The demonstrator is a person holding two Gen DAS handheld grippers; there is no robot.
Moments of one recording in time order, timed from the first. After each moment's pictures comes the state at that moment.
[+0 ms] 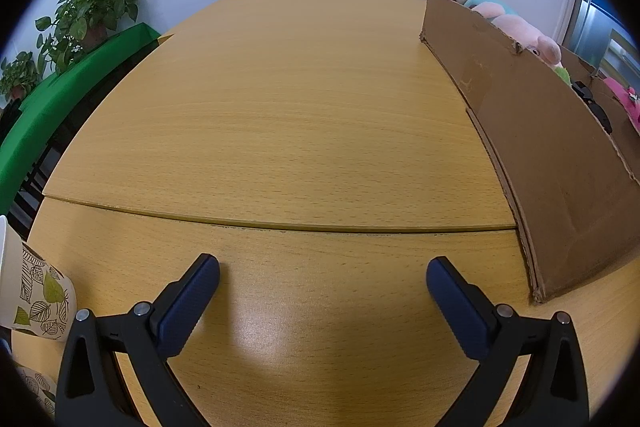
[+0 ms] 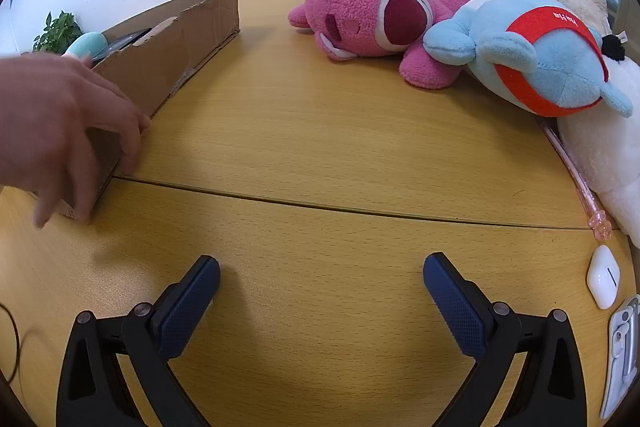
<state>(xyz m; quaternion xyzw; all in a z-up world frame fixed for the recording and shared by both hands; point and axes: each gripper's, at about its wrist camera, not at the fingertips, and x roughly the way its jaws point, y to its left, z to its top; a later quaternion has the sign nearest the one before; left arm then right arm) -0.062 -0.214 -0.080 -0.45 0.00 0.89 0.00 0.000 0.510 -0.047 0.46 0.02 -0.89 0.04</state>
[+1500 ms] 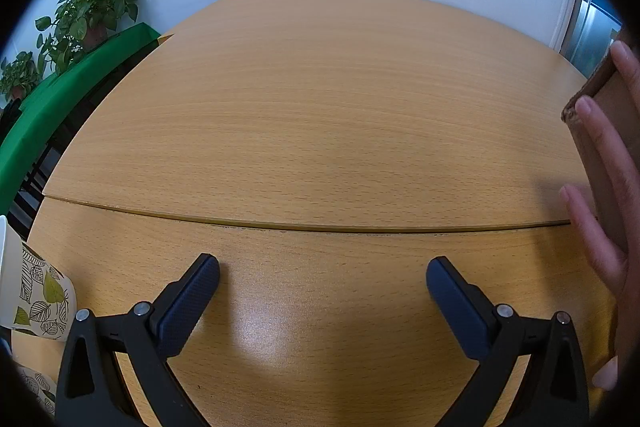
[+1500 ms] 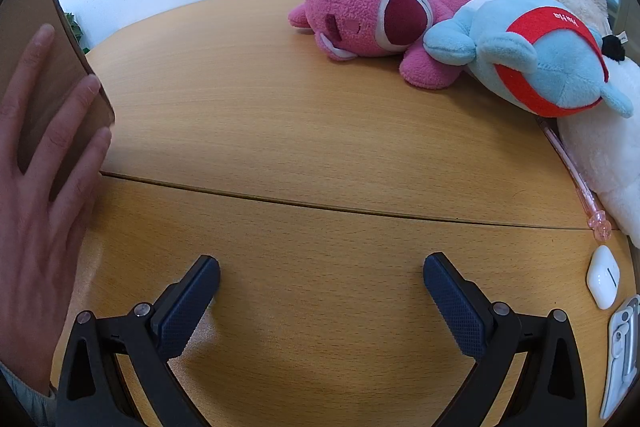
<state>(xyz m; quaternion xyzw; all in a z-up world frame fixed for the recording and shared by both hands) -0.062 -0.212 -0.082 -0.45 0.00 0.89 0.00 -0.003 0.511 -0.047 0.46 0.02 -0.89 0.04</state>
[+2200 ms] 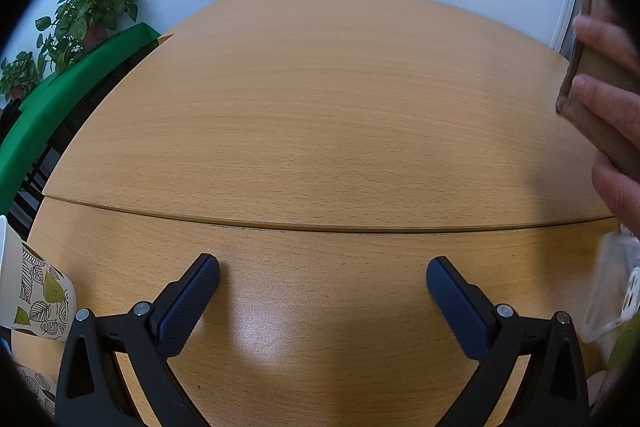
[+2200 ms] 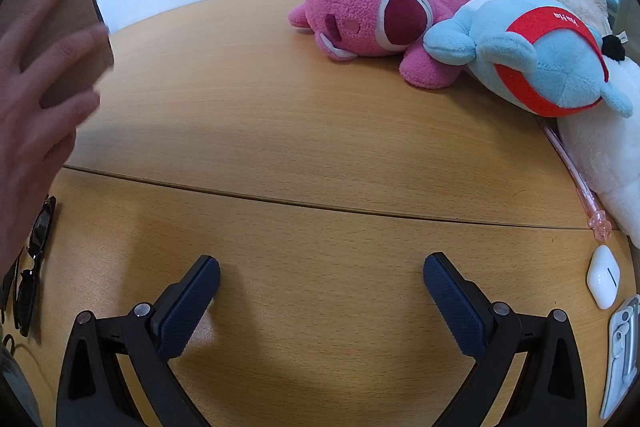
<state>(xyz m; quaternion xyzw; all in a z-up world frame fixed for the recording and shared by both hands) -0.063 -0.210 -0.085 -0.45 0.00 0.89 0.00 -0.004 0.511 -0.047 0.46 0.02 -0.89 0.04</state>
